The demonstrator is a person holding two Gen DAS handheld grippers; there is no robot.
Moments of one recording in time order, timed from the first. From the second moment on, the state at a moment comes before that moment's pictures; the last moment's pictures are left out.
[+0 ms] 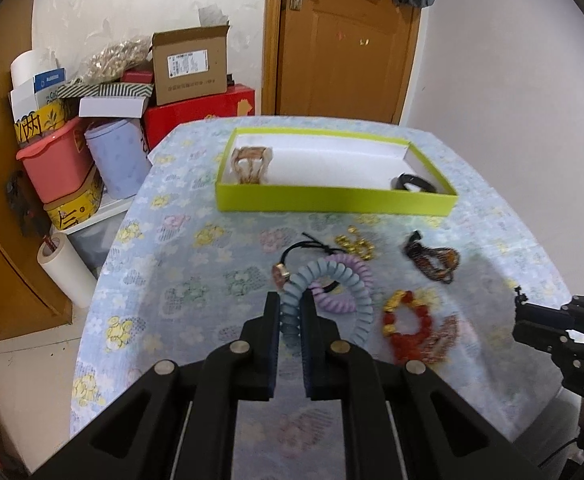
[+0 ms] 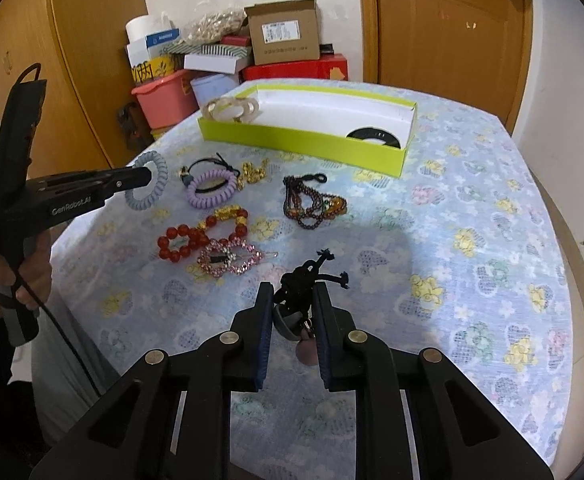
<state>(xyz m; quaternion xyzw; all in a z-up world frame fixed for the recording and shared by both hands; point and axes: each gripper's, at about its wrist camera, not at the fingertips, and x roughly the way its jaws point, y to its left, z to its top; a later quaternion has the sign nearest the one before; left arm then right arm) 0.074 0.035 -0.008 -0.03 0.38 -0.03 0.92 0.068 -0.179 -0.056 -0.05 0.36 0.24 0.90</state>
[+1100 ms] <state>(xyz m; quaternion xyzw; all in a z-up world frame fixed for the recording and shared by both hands) 0.225 0.038 0.030 -0.02 0.38 -0.04 0.92 0.206 -0.178 0.000 -0.05 0.31 0.24 0.92</state>
